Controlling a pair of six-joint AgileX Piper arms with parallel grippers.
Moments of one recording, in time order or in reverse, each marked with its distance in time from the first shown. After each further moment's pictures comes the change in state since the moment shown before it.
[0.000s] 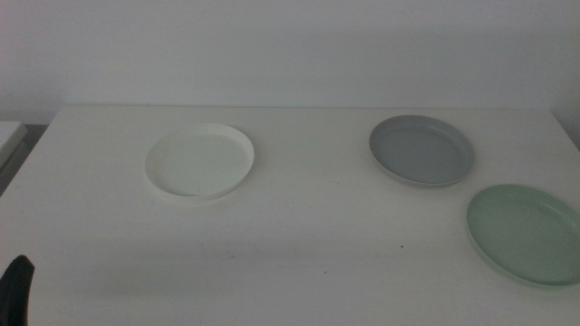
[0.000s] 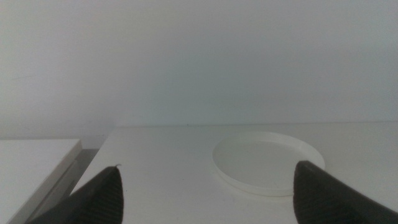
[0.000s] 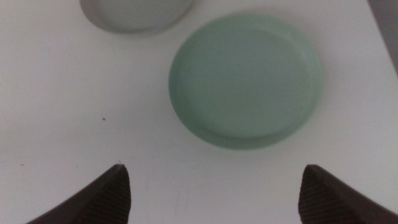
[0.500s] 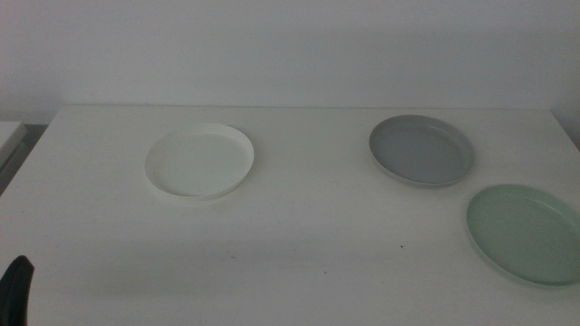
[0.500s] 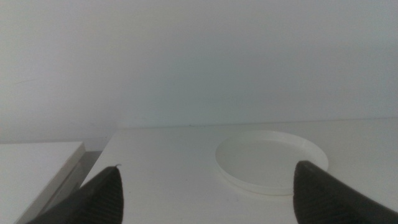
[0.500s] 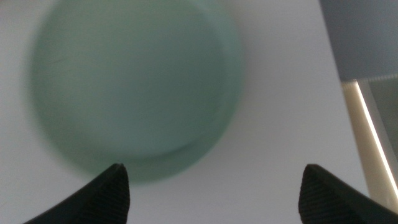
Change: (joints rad) left arm 0.000 0.000 0.000 0.024 0.000 0.000; right arm -0.134 0.541 -0.224 -0.145 0.056 0.025
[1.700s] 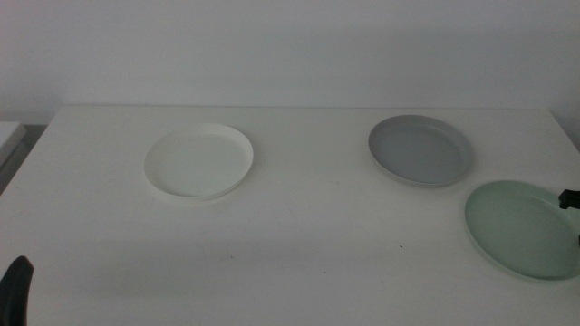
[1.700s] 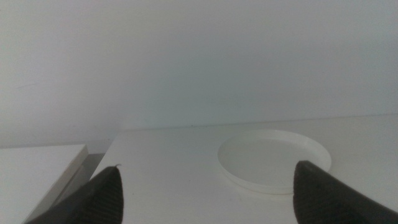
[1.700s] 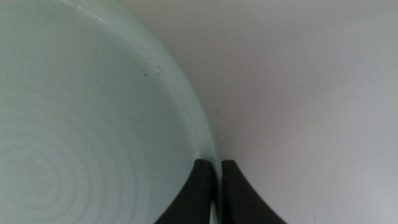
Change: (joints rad) left arm 0.000 0.000 0.000 0.025 0.000 0.000; right arm -0.192 0.576 -0.166 0.196 -0.163 -0.268
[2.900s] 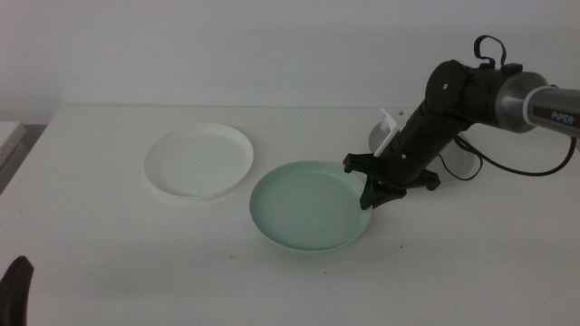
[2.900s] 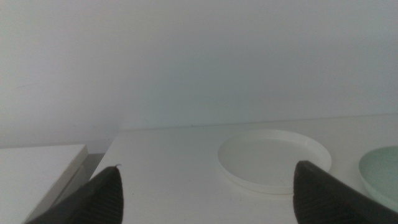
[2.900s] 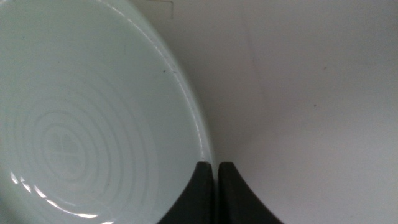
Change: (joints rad) left arm 0.000 0.000 0.000 0.000 0.000 0.000; right arm 0.630 0.210 -0.406 0.340 0.123 0.085
